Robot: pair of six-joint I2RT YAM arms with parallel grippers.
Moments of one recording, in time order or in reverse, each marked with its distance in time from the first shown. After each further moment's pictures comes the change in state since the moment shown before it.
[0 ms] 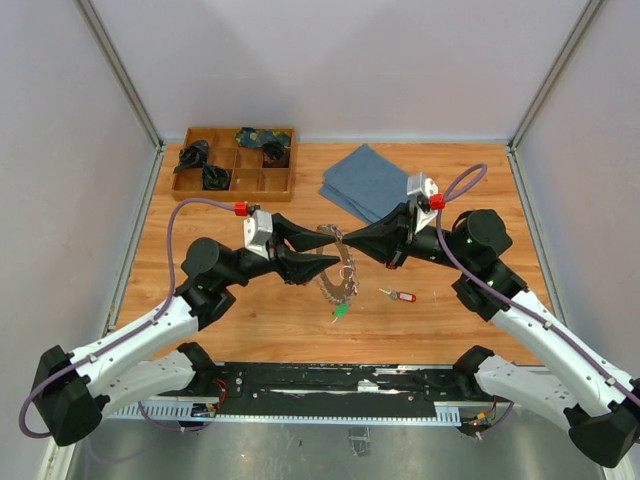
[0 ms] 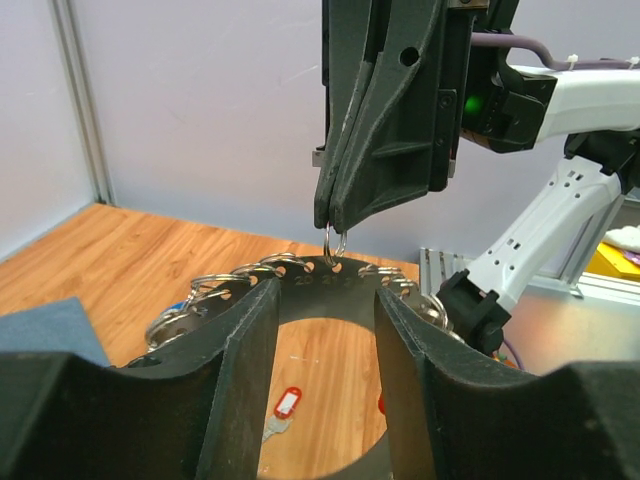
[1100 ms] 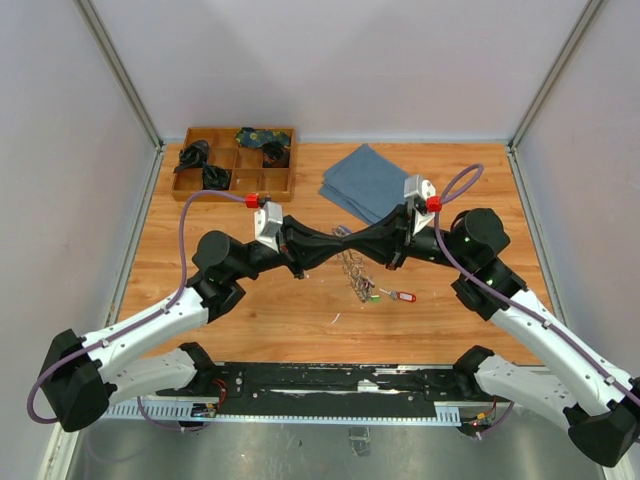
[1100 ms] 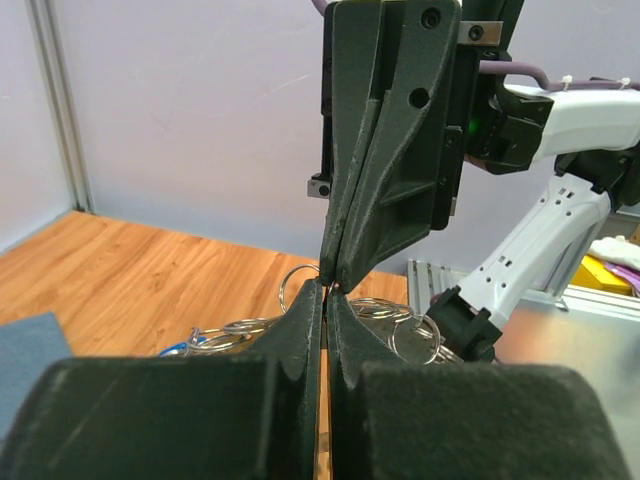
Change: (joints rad) left arm -0.021 0.103 0.046 0.083 -0.003 -0.044; right arm 0.000 0.013 0.000 -0.008 -0.031 -0.027
